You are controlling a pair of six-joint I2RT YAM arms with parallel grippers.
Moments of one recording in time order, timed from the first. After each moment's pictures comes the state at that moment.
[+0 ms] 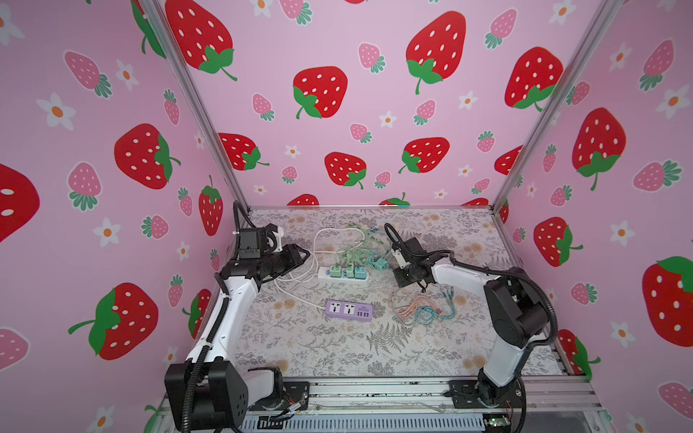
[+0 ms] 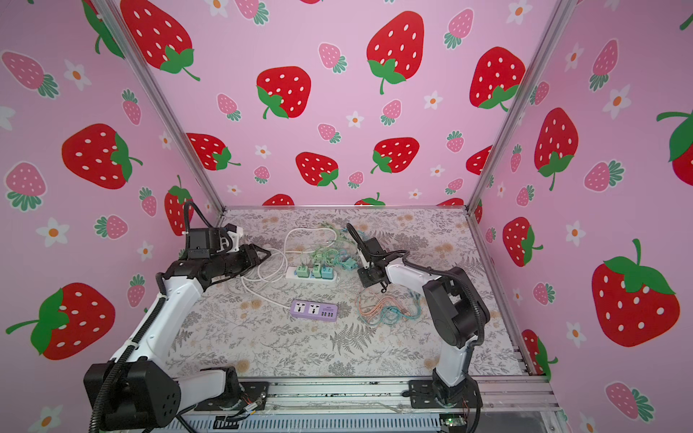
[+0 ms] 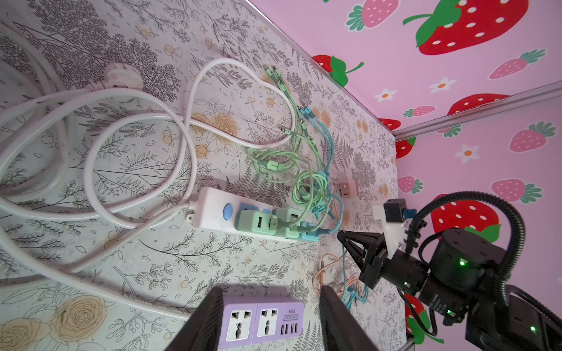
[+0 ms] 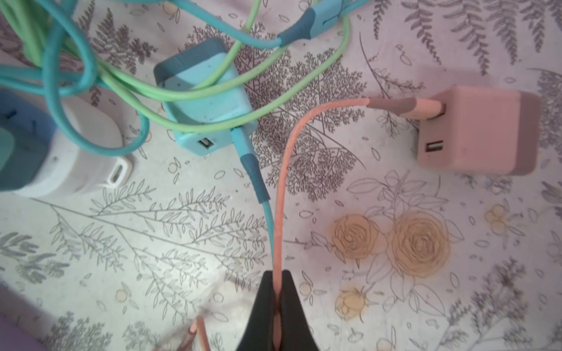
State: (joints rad) left arm 0.06 1.23 1.05 -0.61 0.54 -0.44; right arm 0.65 1.79 1.12 -0.41 0.06 0.09
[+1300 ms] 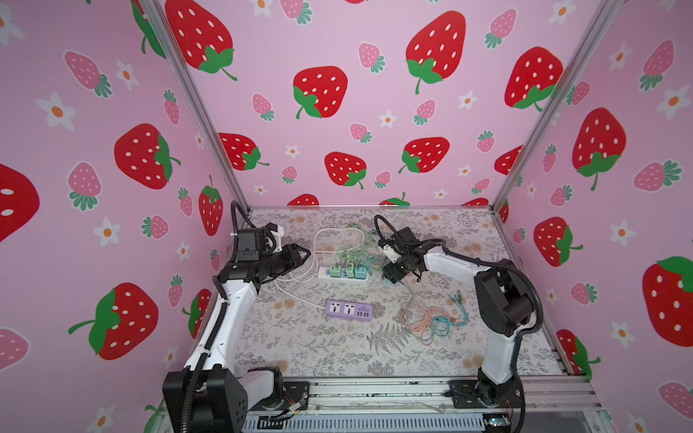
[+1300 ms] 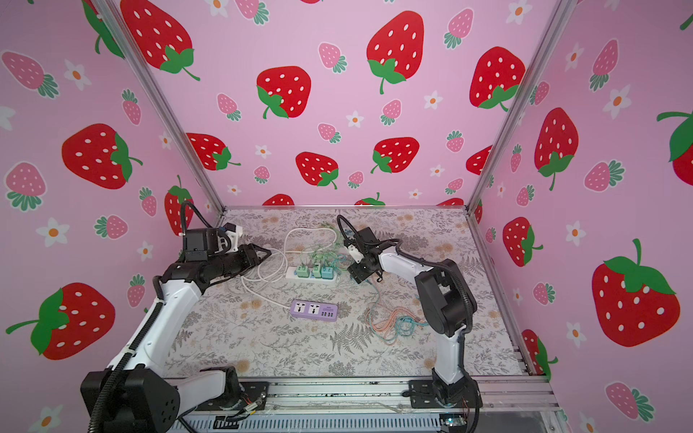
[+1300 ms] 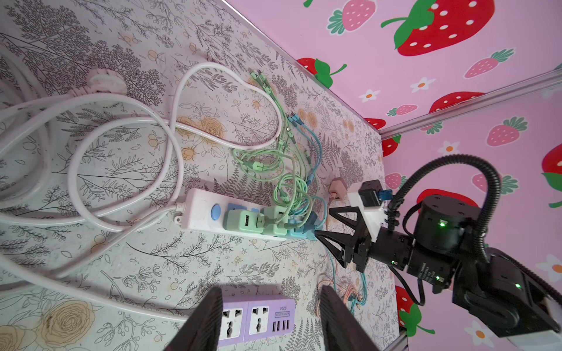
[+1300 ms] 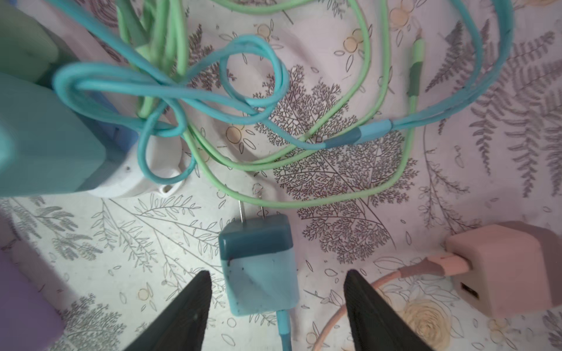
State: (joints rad) left arm 0.06 1.20 1.04 -0.60 0.57 -0.44; right arm 0.65 1.94 1.35 -0.52 -0.07 -0.19
